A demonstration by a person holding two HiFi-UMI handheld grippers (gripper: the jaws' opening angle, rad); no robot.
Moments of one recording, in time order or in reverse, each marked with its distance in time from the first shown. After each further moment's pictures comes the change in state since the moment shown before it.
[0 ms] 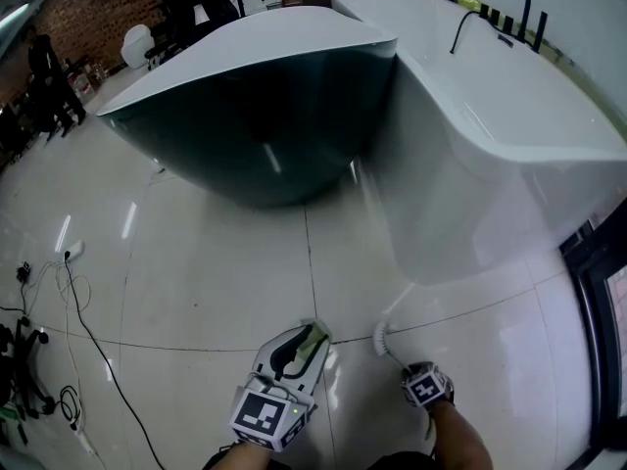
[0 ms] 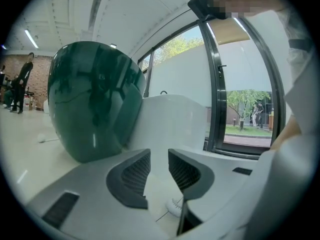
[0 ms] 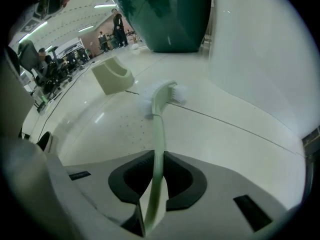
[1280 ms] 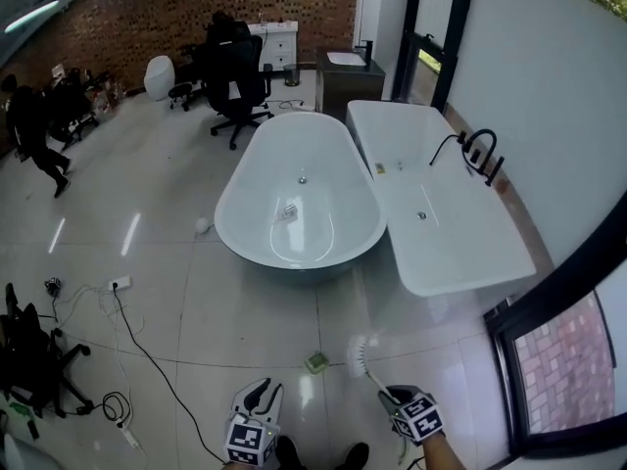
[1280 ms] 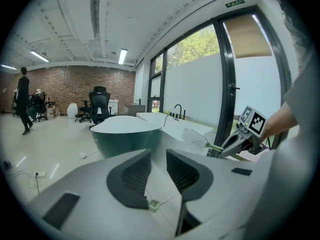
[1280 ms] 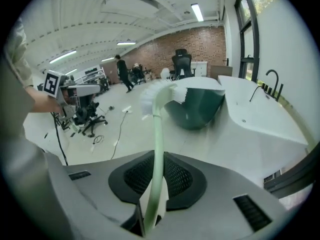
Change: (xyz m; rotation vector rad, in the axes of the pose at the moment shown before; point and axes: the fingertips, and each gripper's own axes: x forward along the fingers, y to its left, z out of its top) left arm -0.428 -0.003 0.519 -0.053 0.128 0.186; right arm -0.784 0.300 0.332 -0.049 -0.320 0.077
